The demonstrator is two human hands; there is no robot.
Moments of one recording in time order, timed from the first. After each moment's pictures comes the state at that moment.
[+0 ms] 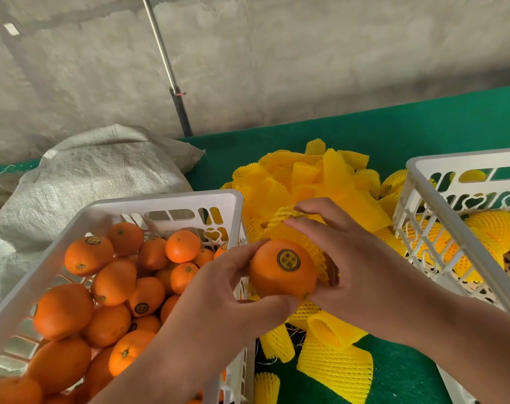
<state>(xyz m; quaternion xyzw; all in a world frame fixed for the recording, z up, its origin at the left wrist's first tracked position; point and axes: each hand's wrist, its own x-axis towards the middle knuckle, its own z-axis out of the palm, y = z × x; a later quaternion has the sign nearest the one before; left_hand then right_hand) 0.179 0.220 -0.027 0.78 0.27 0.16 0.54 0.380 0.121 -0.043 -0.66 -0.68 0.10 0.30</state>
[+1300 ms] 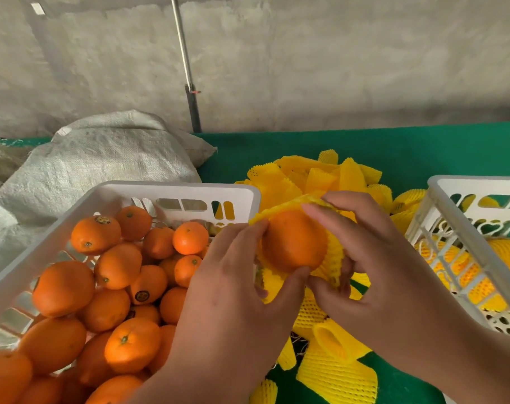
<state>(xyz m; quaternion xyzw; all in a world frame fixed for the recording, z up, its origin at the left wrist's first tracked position) 0.181 0.206 -0.041 0.83 0.33 0.38 0.25 0.352 0.114 -0.027 -0.65 -0.67 0.04 0.36</state>
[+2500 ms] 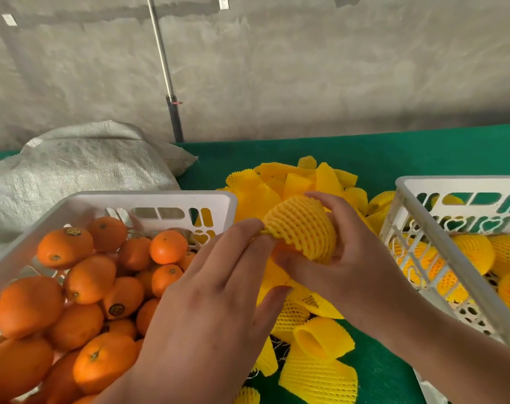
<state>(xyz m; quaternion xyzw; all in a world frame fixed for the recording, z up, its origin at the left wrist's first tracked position) 0.182 0.203 -0.039 0.91 0.21 0.36 0.00 0.358 0.125 -0.040 -0.66 -0.49 0.20 0.54</state>
